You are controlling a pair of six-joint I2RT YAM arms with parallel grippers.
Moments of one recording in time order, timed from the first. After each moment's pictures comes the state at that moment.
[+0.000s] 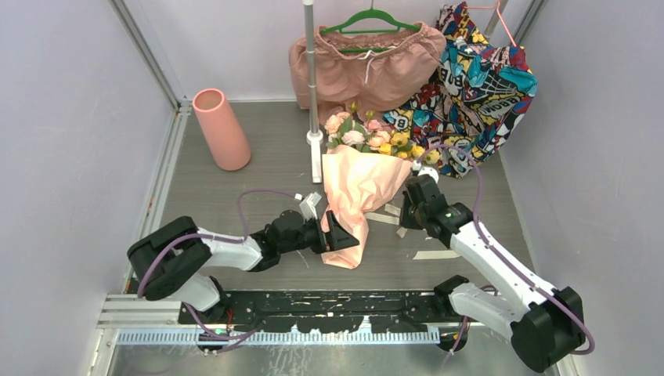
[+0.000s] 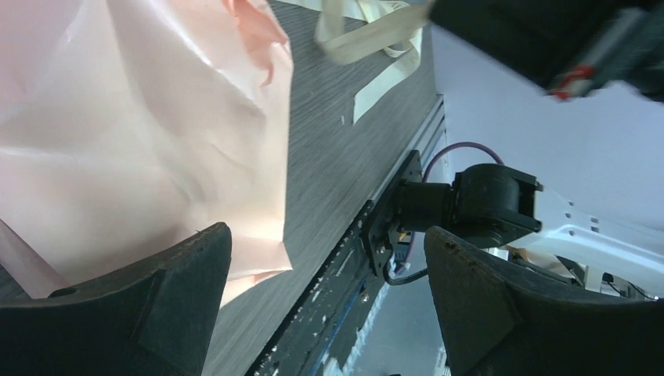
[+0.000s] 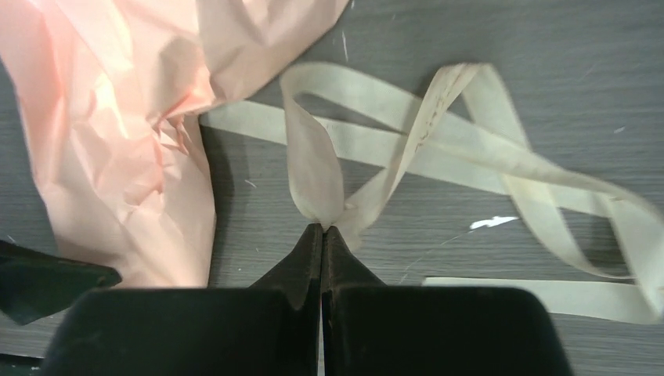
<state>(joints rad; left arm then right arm) -0.95 1.52 0.42 0.76 0.21 -1.10 0.47 0.96 0.74 -0.65 0.20 0.49</state>
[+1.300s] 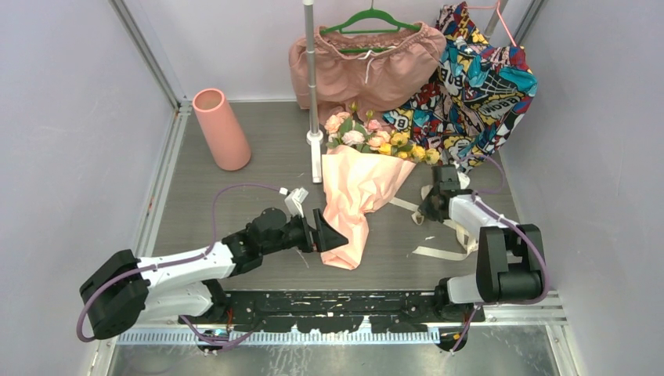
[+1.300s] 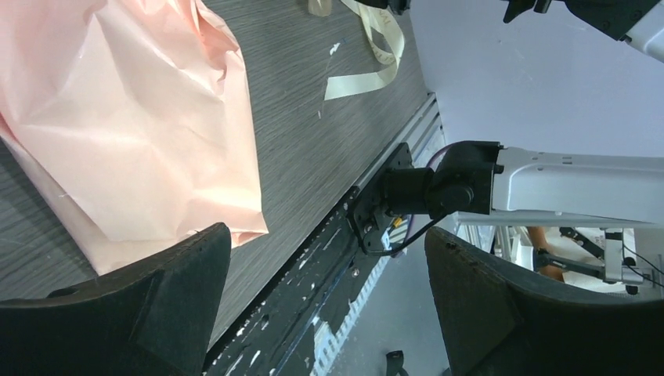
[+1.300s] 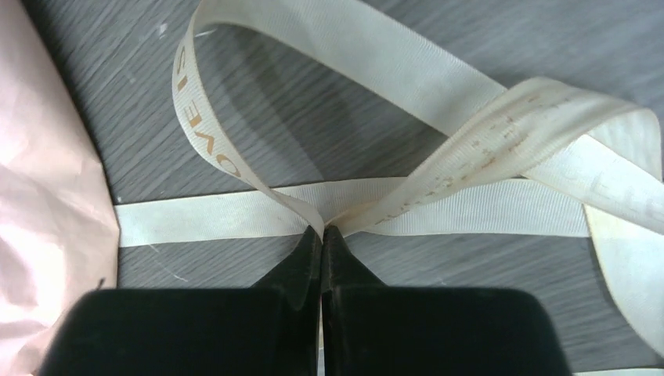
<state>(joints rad) -0.95 1.12 0.43 0.38 0.17 -0.99 0.08 1.40 0.66 -0.32 0.14 0.66</state>
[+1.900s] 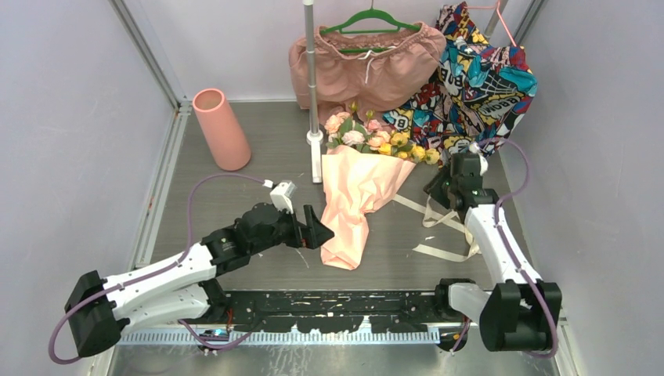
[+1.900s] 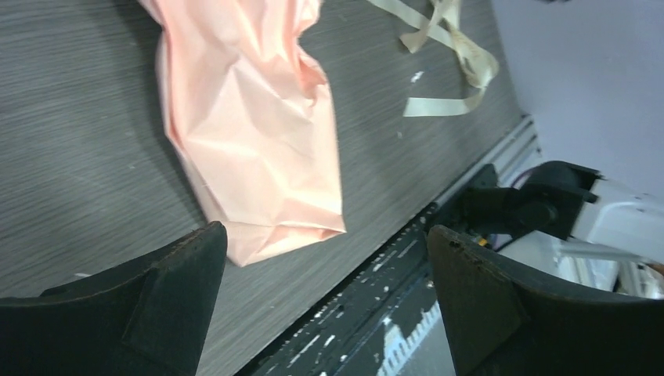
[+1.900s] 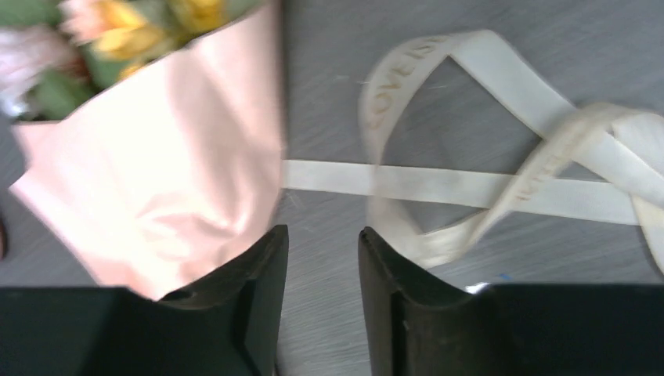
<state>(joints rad) -0.95 0.91 0.55 -0.03 -0.01 -0.80 -0.04 1.10 0.74 -0.47 0.01 0.67</state>
